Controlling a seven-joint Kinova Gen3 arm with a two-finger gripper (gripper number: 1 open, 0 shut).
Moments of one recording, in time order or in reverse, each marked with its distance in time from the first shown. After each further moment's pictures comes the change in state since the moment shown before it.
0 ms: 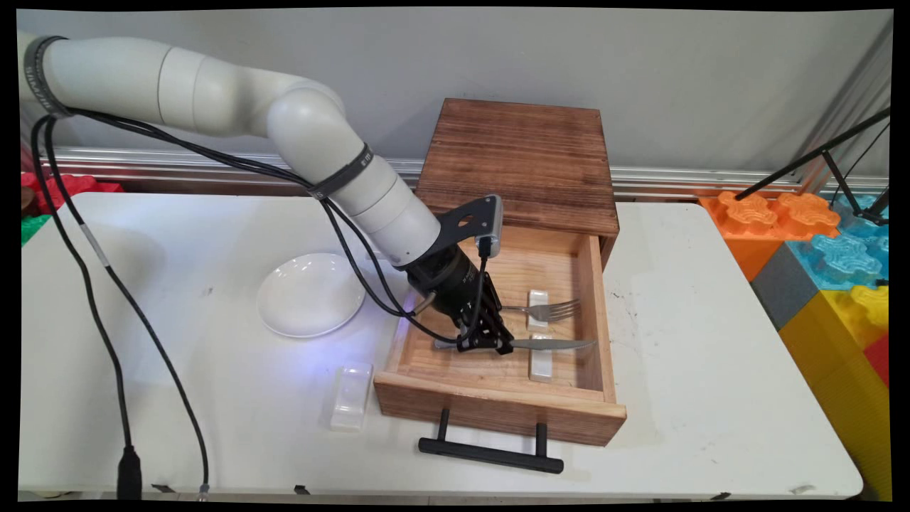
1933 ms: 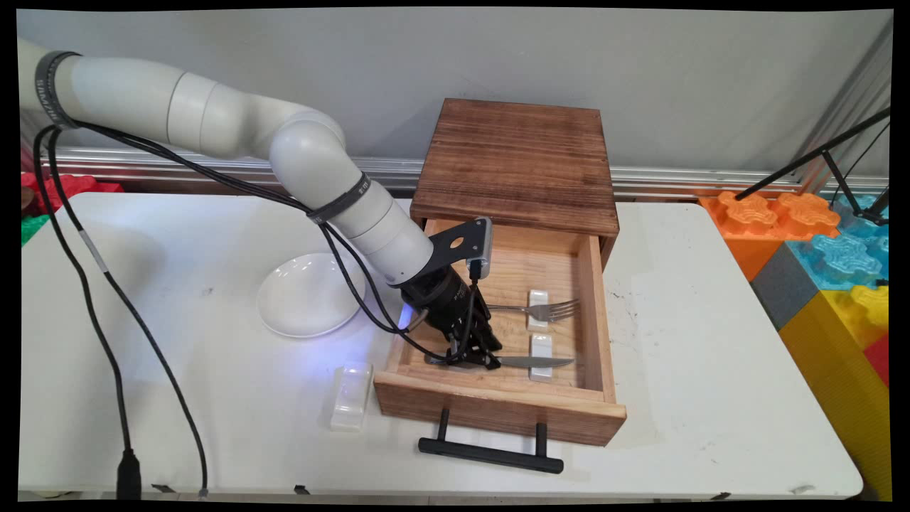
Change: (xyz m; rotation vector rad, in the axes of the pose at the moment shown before) arm -0.025 -0.001 0.022 0.010 -0.023 -0.008
